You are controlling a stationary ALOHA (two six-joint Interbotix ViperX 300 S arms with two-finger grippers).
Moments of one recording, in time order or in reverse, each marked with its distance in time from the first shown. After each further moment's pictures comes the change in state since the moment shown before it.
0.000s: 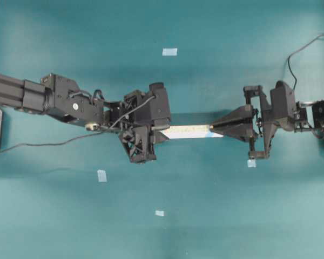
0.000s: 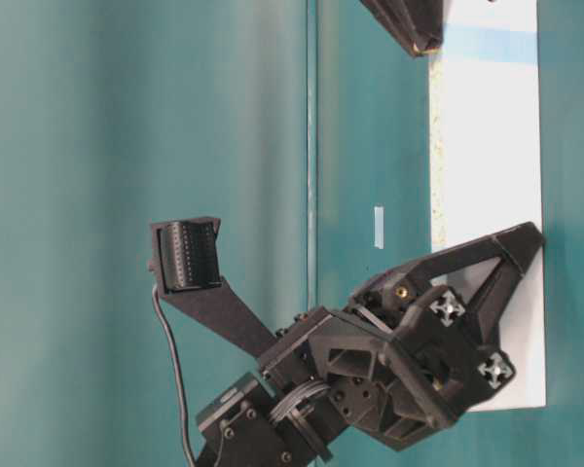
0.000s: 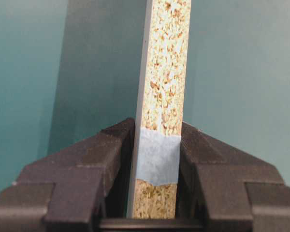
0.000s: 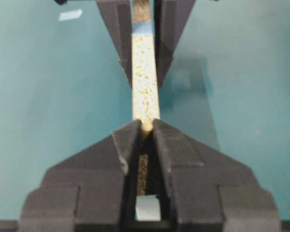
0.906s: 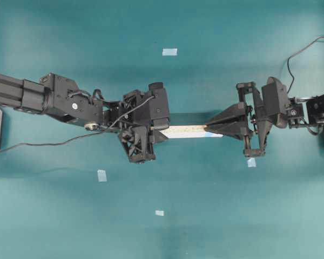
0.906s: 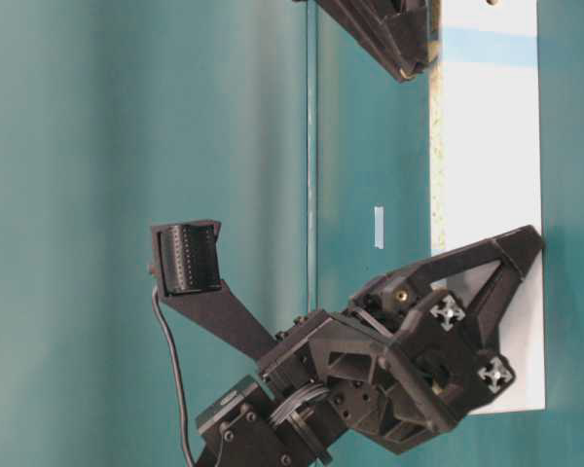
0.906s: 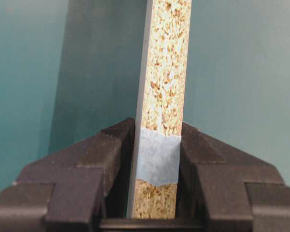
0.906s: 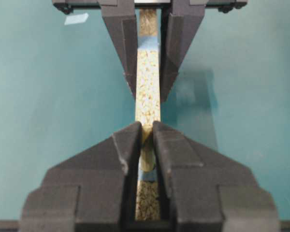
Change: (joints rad) left arm 0.000 -0.002 0.005 0.000 0.000 0.003; right arm -0.037 -0.029 -0.046 -0.055 -0.049 0.003
